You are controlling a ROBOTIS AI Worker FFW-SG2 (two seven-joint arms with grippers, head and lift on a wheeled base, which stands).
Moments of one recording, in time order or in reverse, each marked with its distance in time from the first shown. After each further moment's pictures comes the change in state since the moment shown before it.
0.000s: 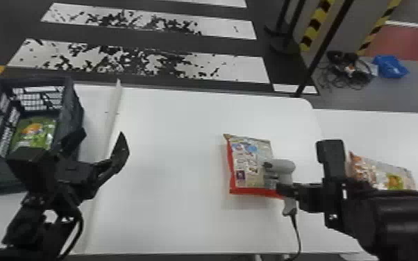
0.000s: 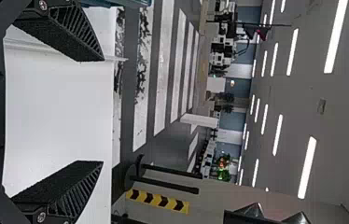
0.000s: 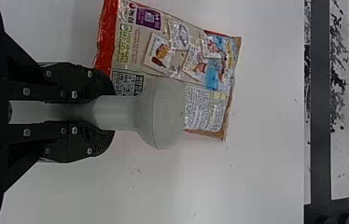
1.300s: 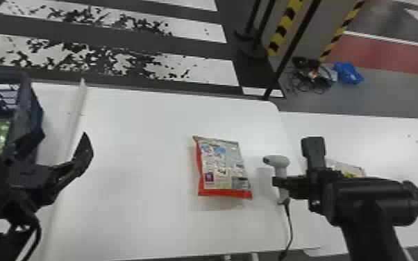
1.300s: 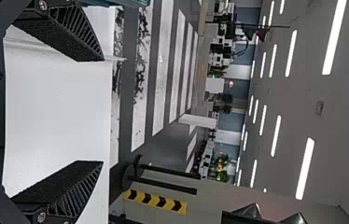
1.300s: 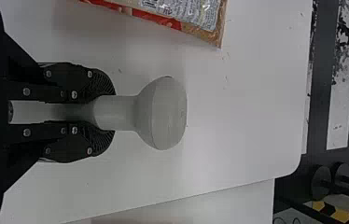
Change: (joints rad) left arm -0.003 -0.004 -0.005 -0.001 0.003 -0.004 0.009; right arm -0.137 -0.084 -0.056 0.324 0.082 -0.170 0.000
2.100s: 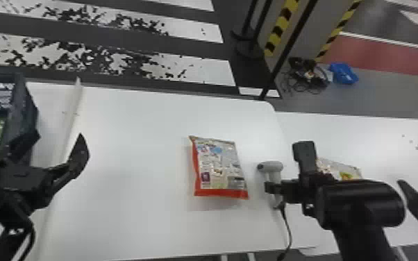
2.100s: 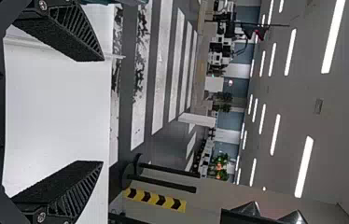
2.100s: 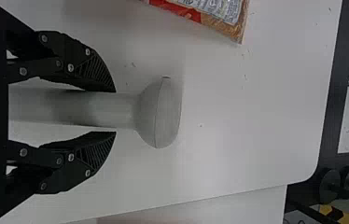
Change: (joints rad) left arm 0.015 0.005 -0.004 -0.017 0.000 0.002 0.000; right arm 0.013 -0.006 0.021 0.015 0.020 -0.013 -0.004
